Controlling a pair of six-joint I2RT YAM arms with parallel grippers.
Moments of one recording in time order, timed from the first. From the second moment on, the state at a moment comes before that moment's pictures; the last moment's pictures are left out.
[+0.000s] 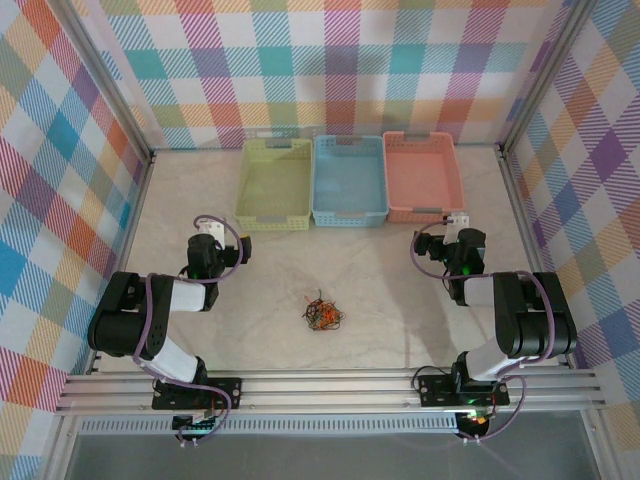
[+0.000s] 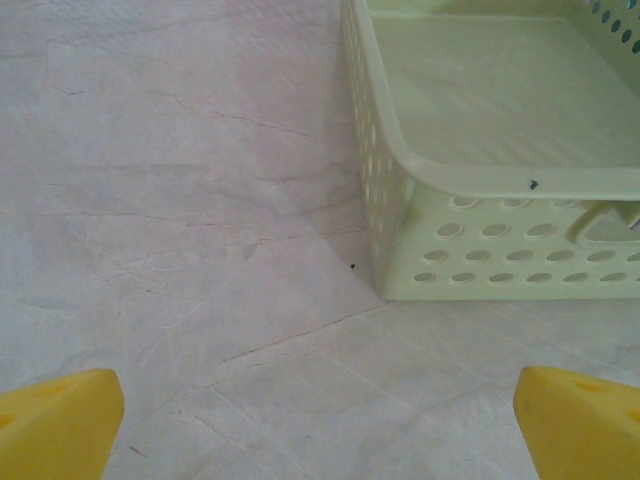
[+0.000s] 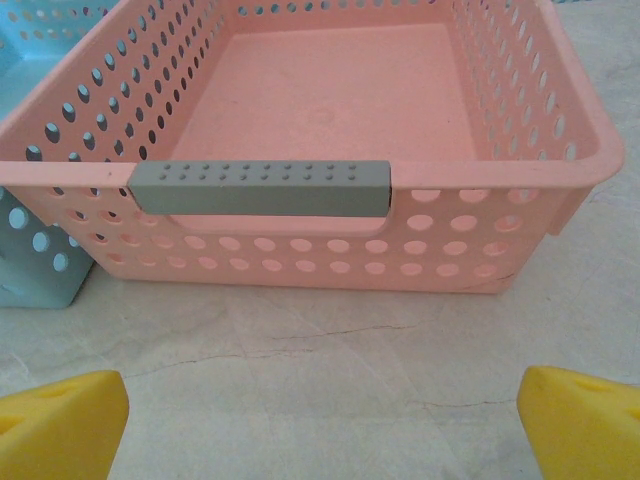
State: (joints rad) left arm -0.09 1.56 0.40 0.73 -0.07 -0.06; right arm 0.01 1.53 0.40 0.71 -0.11 0.05
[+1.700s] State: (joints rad) left arm -0.24 0.99 0.64 -0.35 0.35 -0.72; right arm 0.20 1.06 0.59 -0.09 -0.52 0.50
